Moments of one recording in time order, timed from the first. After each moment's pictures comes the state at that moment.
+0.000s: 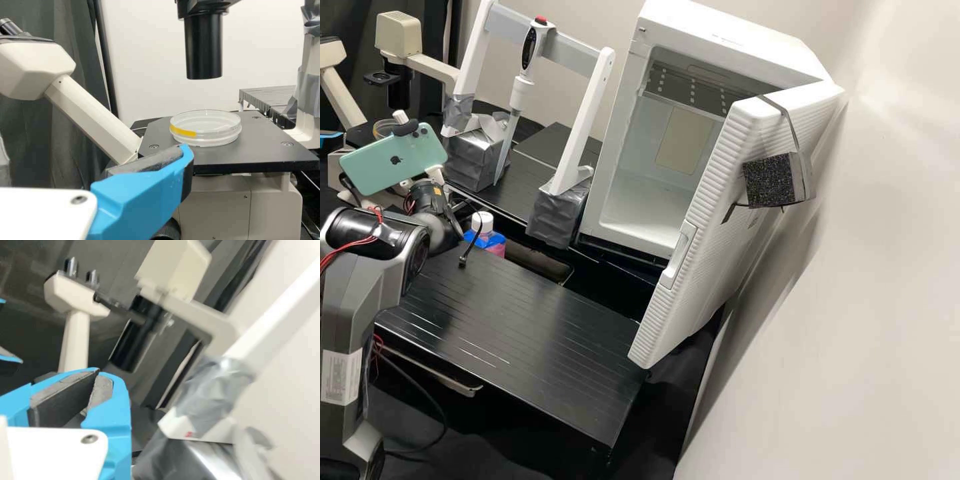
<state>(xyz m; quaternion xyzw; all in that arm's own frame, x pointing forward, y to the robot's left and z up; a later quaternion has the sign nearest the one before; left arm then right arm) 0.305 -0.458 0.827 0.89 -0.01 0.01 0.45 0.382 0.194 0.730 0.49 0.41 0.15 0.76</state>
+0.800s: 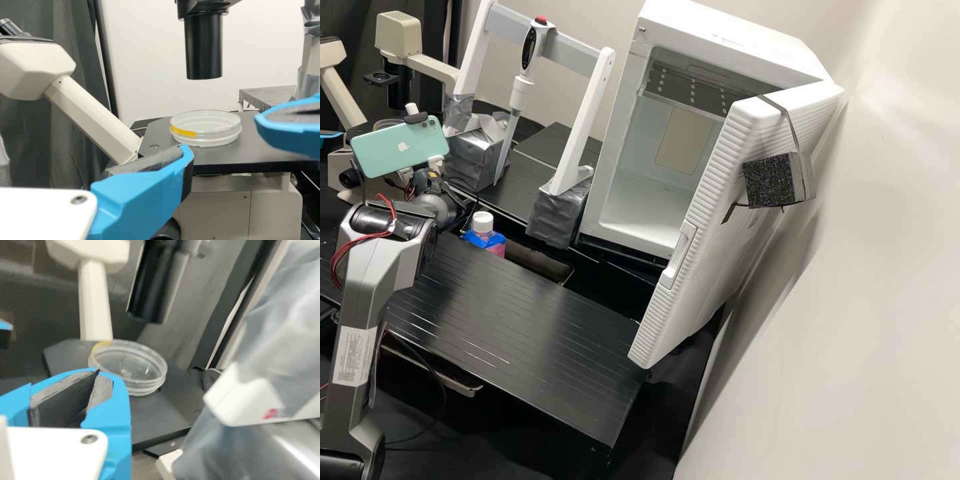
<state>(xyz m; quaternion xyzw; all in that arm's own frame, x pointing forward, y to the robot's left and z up) 0.305 -0.458 0.827 0.89 -0.01 0.01 0.45 0.429 0.206 0.688 0.51 0.45 0.04 0.73</state>
